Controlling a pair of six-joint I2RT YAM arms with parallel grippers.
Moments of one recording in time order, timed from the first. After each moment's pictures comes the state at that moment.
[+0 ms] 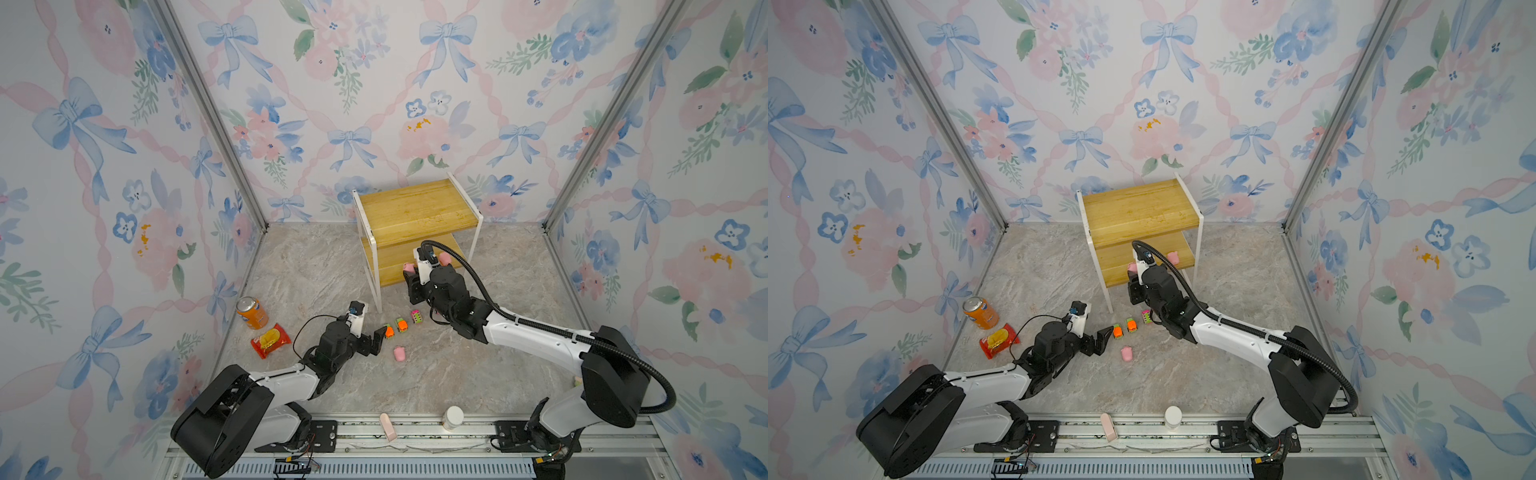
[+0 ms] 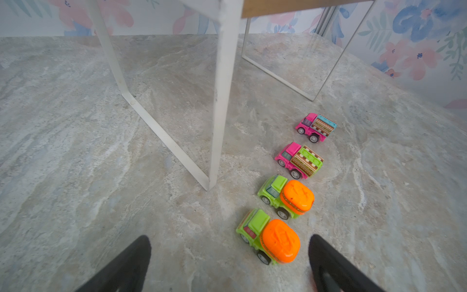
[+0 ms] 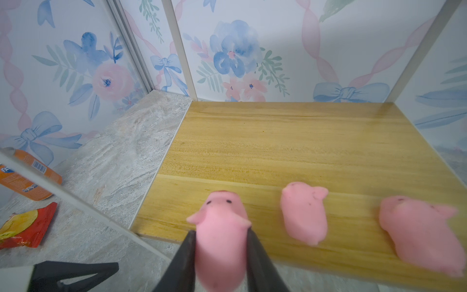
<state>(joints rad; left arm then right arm) -0.58 1.24 0.19 0.65 -0.01 -0.16 0.84 1.55 1.02 0.18 0.31 0.22</state>
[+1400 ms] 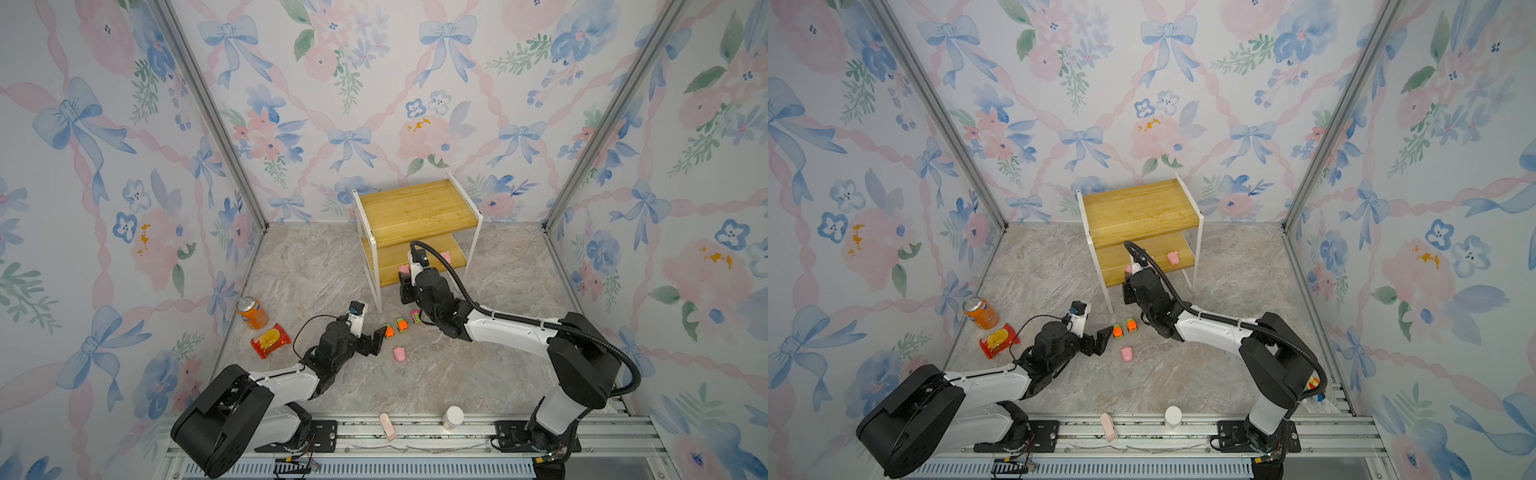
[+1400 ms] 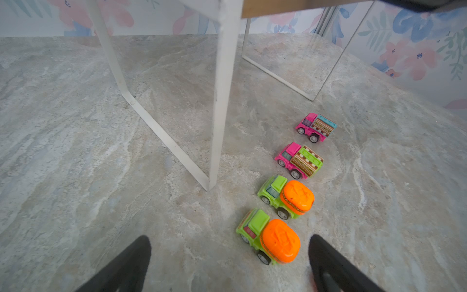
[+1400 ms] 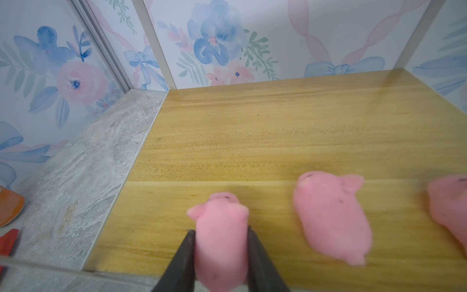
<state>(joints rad) -0.58 1.24 0.19 0.65 -0.01 -0.16 0.86 1.70 1.05 0.27 0.40 0.30</state>
